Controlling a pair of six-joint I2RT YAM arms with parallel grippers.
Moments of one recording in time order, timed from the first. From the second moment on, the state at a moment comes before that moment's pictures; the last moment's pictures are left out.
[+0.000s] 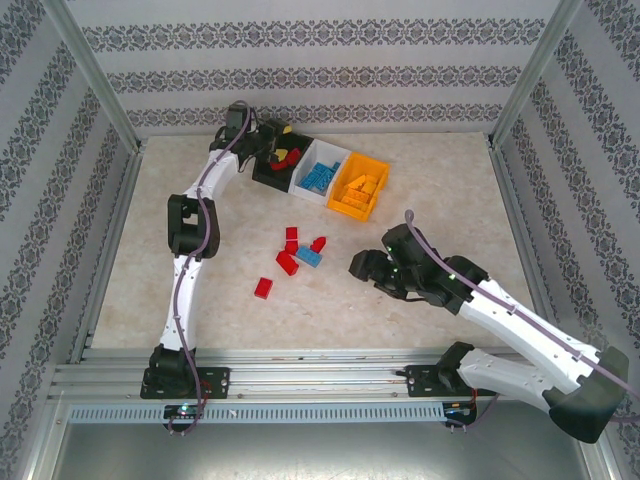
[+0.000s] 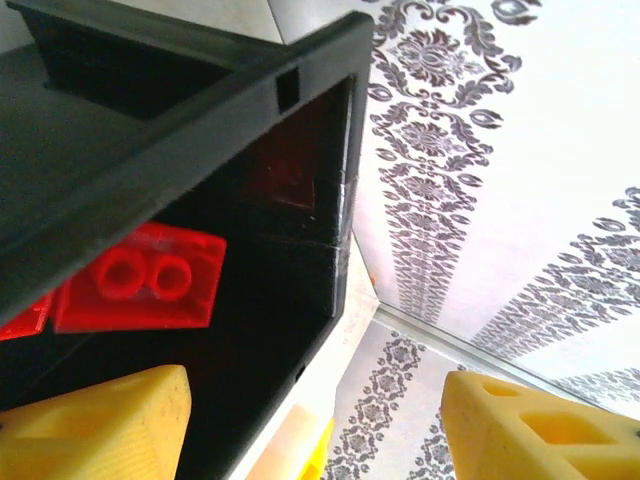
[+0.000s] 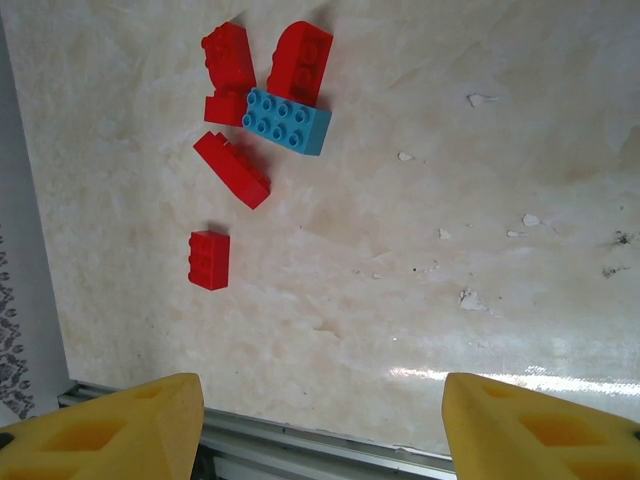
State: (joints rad) left arm -0.11 2.64 2.43 -0.35 0.59 -1.42; right arm 0.74 0.98 0.86 -0.75 -0.09 1.10
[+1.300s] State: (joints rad) left arm -0.52 1.49 0.99 -1.01 0.13 -0.41; right arm 0.57 1.66 1.21 -0.71 -0.29 0.92
